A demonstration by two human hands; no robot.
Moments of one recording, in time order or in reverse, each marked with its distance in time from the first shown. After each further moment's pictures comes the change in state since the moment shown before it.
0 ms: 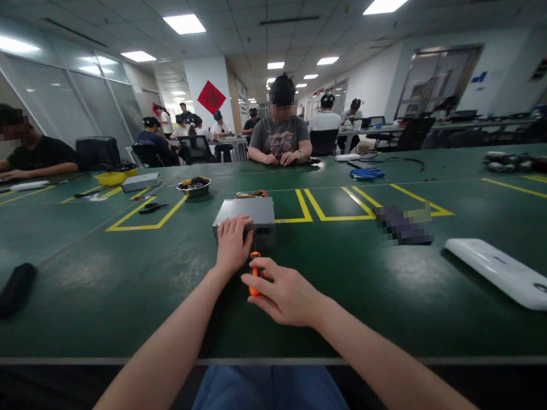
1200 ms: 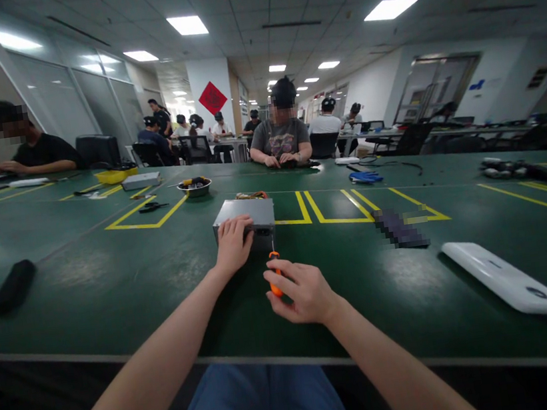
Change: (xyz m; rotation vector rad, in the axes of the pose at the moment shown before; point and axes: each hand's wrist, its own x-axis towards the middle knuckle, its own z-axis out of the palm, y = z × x) left_hand 0.000 0.001 -0.001 -0.015 0.005 -0.012; right_hand -0.016 0.010 -0.012 -0.104 0.221 -0.083
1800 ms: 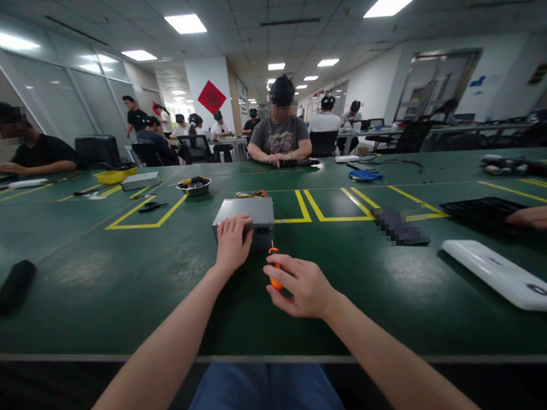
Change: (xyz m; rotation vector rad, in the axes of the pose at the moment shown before) left_hand 0.000 -0.001 0.001 0.025 0.005 0.010; right_hand 0.001 0.004 0.001 -0.005 0.000 0.026
